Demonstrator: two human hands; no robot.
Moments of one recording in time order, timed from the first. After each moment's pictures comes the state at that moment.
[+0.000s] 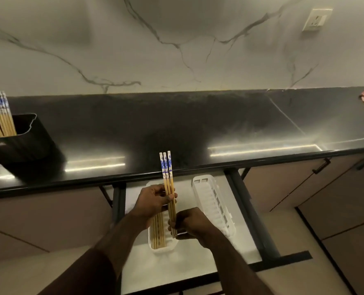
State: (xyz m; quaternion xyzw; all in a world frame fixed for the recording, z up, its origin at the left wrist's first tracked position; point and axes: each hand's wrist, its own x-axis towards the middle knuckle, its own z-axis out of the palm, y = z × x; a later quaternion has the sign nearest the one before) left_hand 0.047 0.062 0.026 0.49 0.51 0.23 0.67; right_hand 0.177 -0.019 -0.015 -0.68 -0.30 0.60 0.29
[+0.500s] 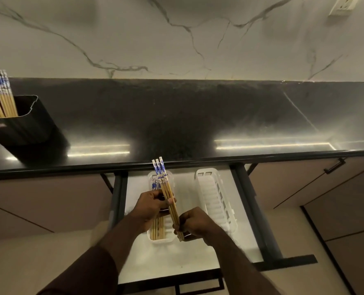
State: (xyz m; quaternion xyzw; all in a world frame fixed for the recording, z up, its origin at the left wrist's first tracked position) left_hand 0.044 0.054 -0.018 0.40 0.54 0.21 0.71; right_hand 0.190 -0.019 -0.039 -0.71 -0.34 0.59 0.18
